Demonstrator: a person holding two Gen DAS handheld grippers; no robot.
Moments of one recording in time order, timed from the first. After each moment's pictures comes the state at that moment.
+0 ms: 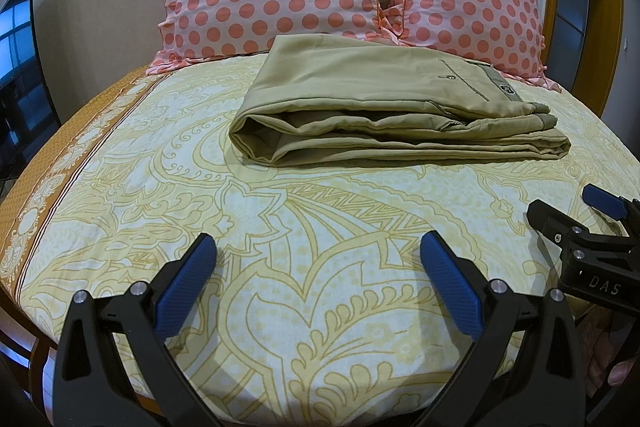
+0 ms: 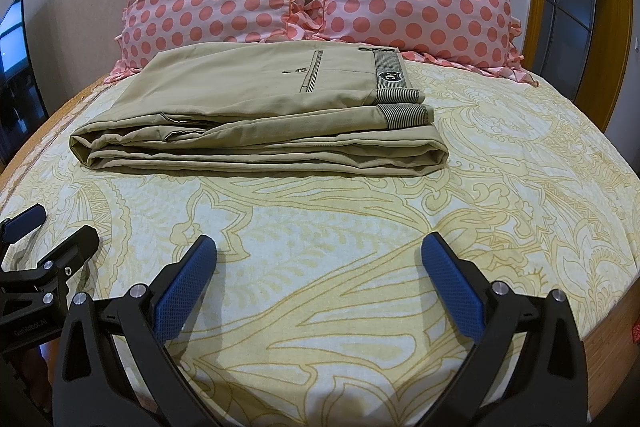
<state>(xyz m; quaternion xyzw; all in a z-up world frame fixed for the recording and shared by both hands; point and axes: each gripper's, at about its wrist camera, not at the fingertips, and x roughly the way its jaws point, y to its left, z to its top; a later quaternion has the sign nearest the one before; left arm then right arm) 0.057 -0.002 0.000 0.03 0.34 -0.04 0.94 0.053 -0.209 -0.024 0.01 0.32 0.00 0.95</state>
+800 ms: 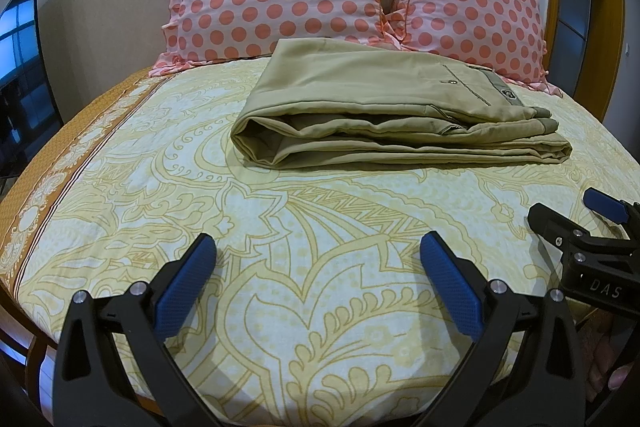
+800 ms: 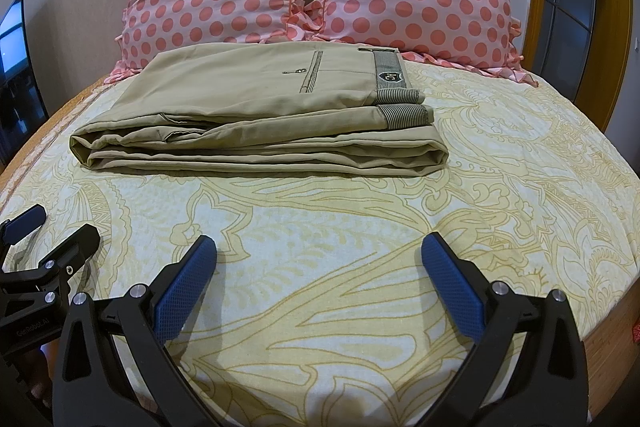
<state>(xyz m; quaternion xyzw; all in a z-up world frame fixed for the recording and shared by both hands) 0.056 -0.001 0.000 0.02 0.33 -0.04 0.94 0.052 -0.208 -0.024 0.01 0.32 0.00 0.95</state>
